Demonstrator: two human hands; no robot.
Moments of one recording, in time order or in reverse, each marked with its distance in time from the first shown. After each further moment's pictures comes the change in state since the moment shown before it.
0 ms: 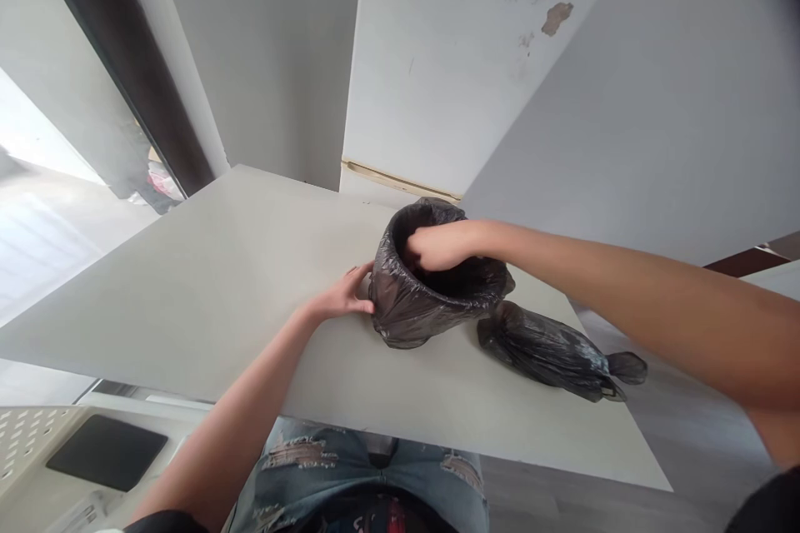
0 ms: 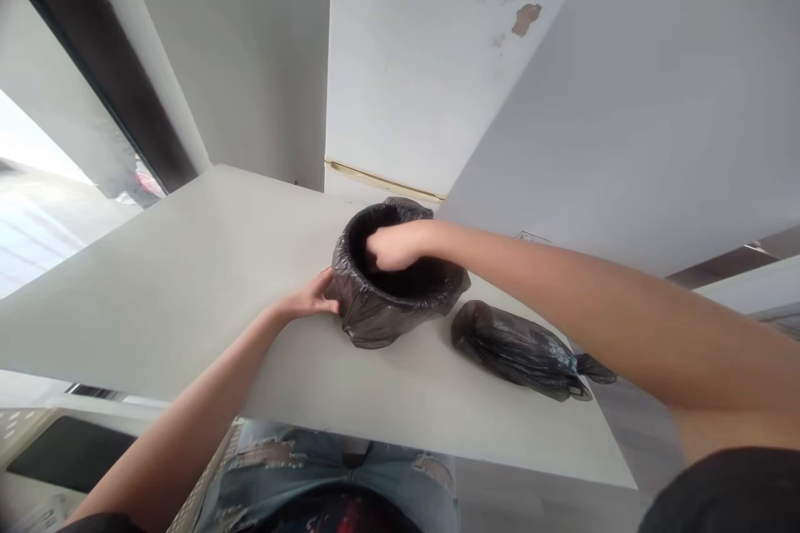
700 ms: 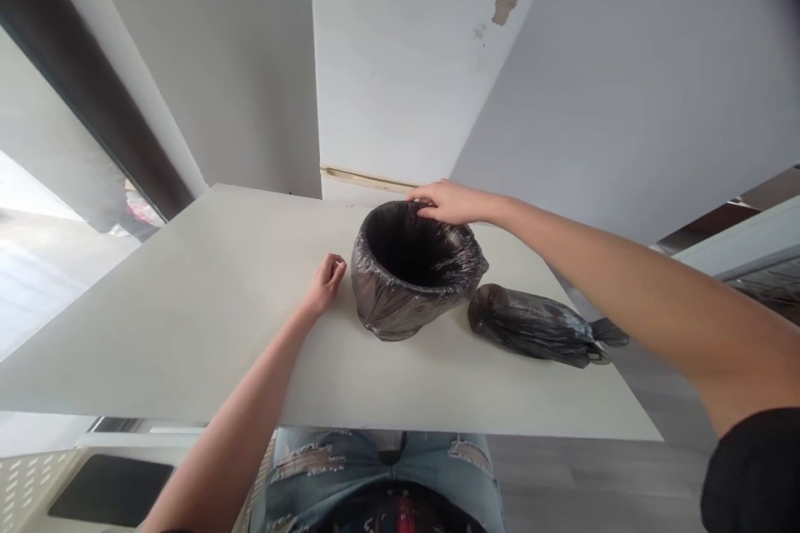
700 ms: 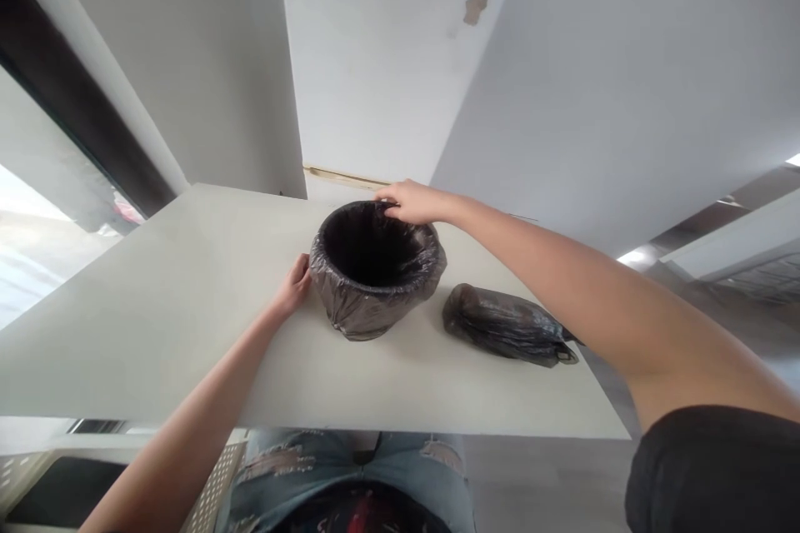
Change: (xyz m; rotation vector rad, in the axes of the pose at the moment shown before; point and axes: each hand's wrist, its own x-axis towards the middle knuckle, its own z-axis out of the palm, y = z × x) left_hand 0.013 -0.007 -0.001 0.056 0.459 -0.247; right_hand -0.031 0.082 -0.016 -0.018 0.435 0.066
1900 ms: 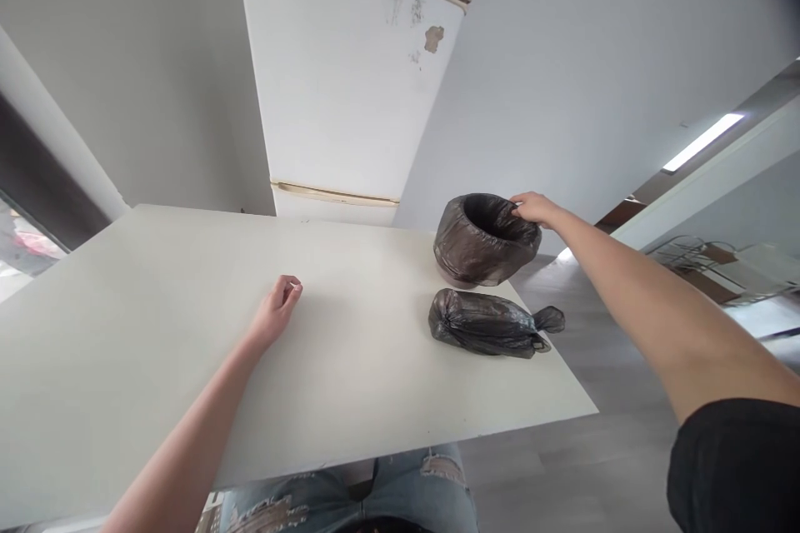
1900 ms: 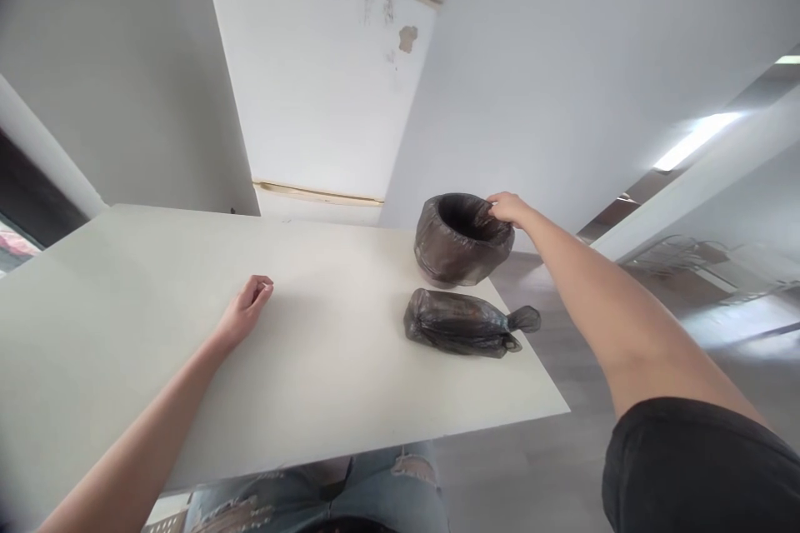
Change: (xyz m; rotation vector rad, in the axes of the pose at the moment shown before) left_hand 0.006 -0.008 -0.001 0.096 -0.039 0.007; right_hand -0.173 0.226 -0.024 0.071 0.360 1.098
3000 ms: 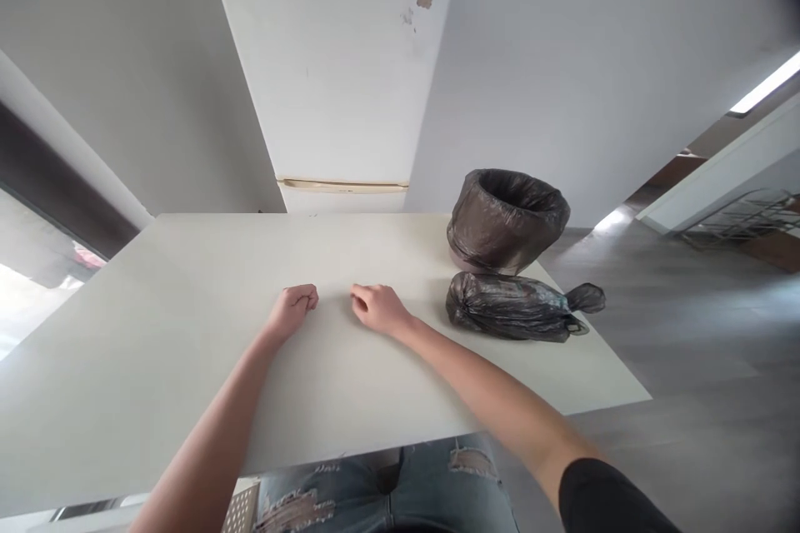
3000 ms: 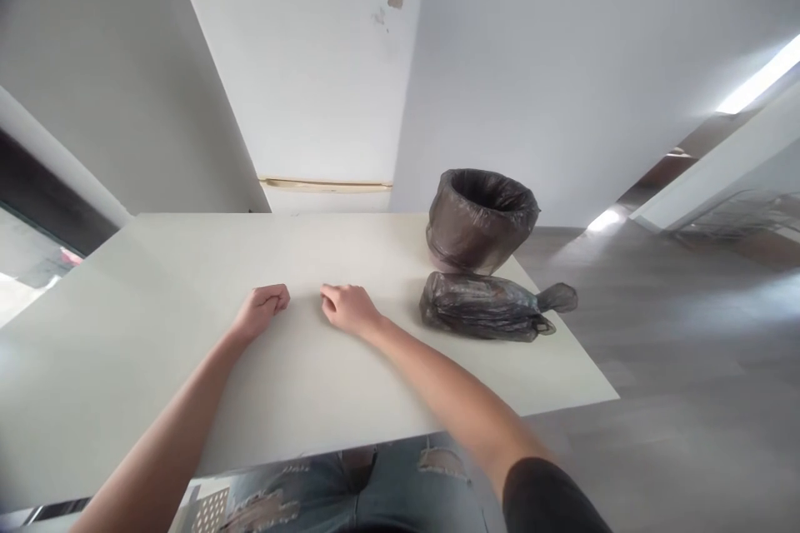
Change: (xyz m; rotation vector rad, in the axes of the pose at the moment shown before) left_hand -0.005 0.010 -0.004 -0.076 -0.229 0.075; right_hand -0.266 -0.190 0.272 0.412 -0.186 -0.899
